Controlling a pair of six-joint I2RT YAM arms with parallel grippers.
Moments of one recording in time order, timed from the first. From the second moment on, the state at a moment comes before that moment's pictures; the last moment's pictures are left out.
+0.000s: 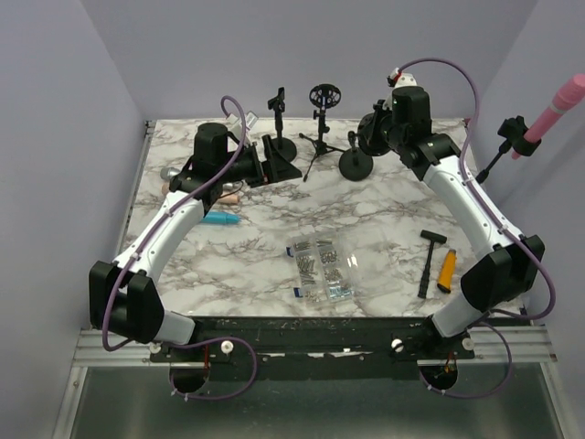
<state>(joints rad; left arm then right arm) -0.32 1.40 1.20 -0.16 0.72 -0.68 0.37 1.60 1.63 -0.46 0.10 0.27</state>
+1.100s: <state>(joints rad) -0.36 1.44 1.23 -0.23 0.72 -0.61 0.28 1.93 2.19 -0.61 0.37 0.13</state>
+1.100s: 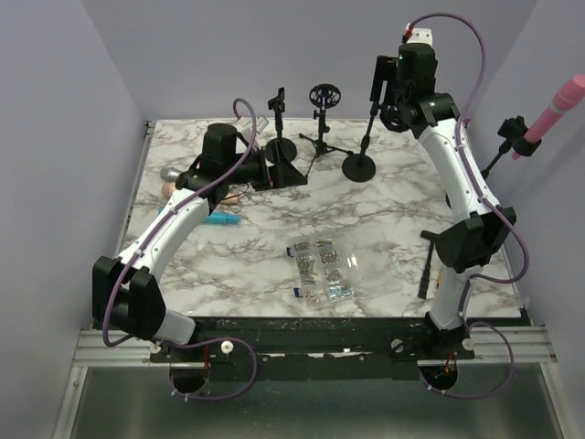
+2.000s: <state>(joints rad) -0.35 1.43 1.23 -0.22 0.75 -0.63 0.30 1.97 1.93 -0.49 0.45 0.15</state>
